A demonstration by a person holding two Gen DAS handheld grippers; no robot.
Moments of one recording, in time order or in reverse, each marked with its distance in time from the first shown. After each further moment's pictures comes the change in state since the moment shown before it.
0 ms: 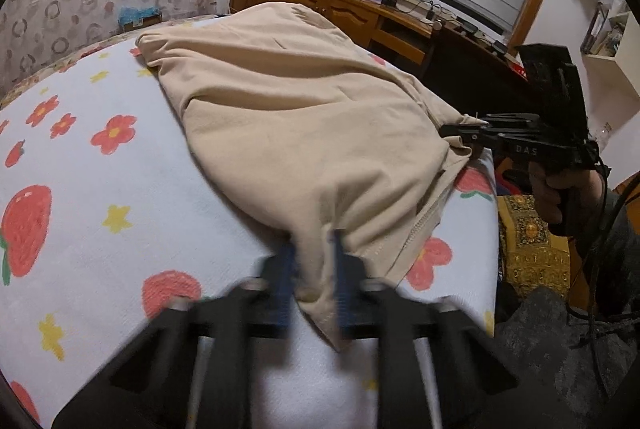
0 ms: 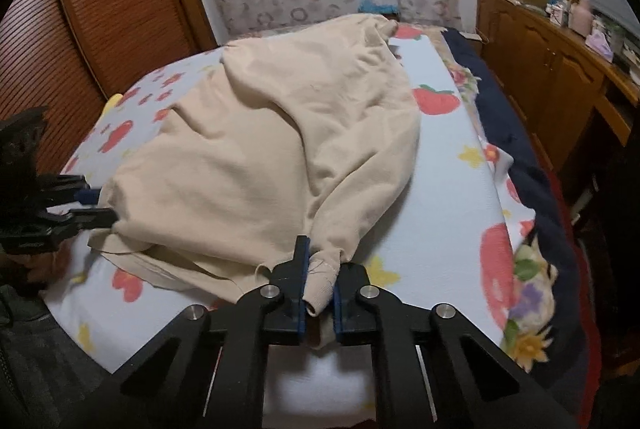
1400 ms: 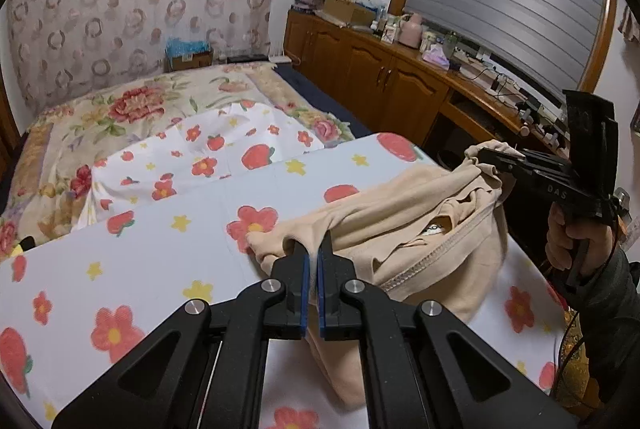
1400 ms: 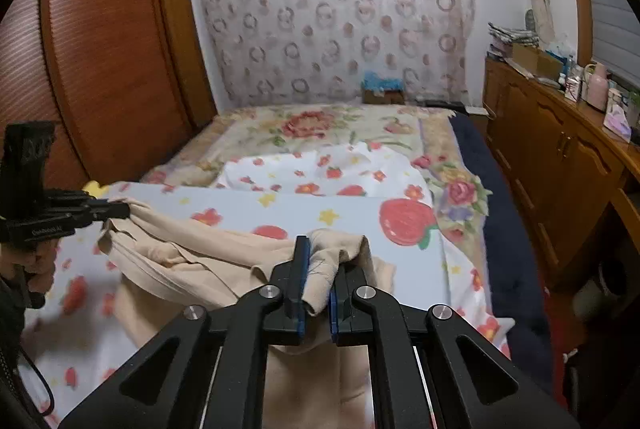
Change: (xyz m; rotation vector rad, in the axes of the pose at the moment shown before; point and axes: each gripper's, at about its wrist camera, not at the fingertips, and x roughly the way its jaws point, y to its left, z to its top) left arm 0.027 0.147 0.184 -0.090 -0.125 0.126; right arm 0.095 -0.023 0.184 -0.059 -0.213 -0.020
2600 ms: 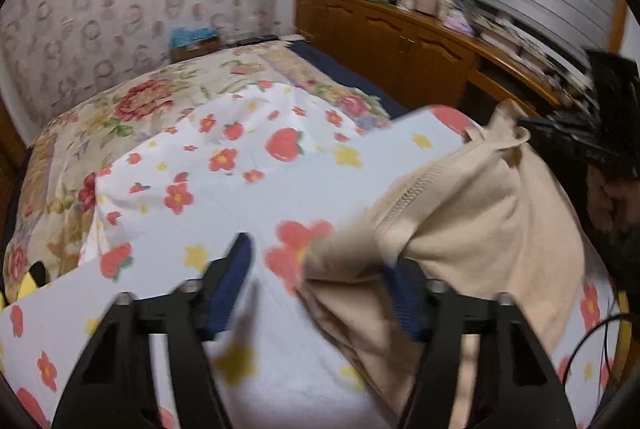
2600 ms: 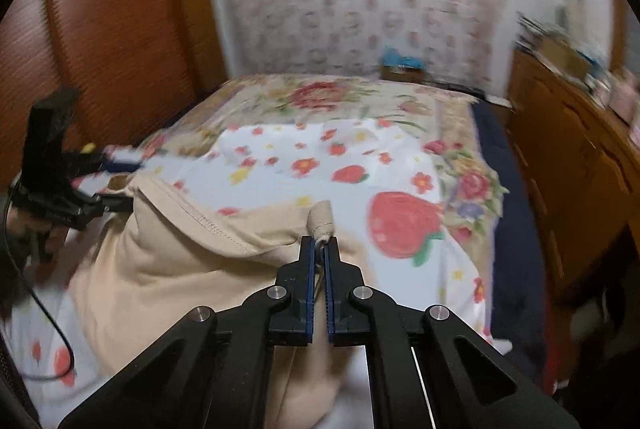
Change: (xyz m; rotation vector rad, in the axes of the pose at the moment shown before) left arm 0.065 0.032 0.022 0.055 0.075 0.118; right arm 0.037 -0.007 0.024 -0.048 0.088 0.048
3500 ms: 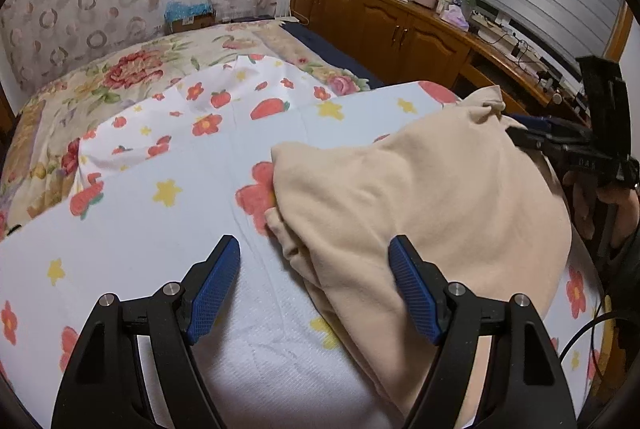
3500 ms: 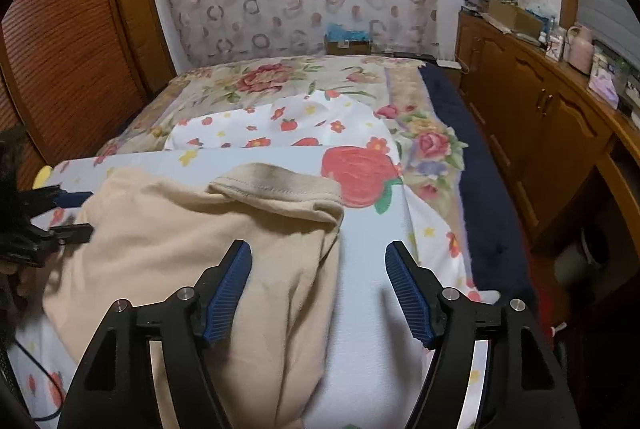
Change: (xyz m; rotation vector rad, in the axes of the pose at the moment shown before) left arm 0.002 -0.014 -0.030 -0.050 0.066 -0.097; right arm -0.002 0.000 -0.005 0.107 0.081 -0.115
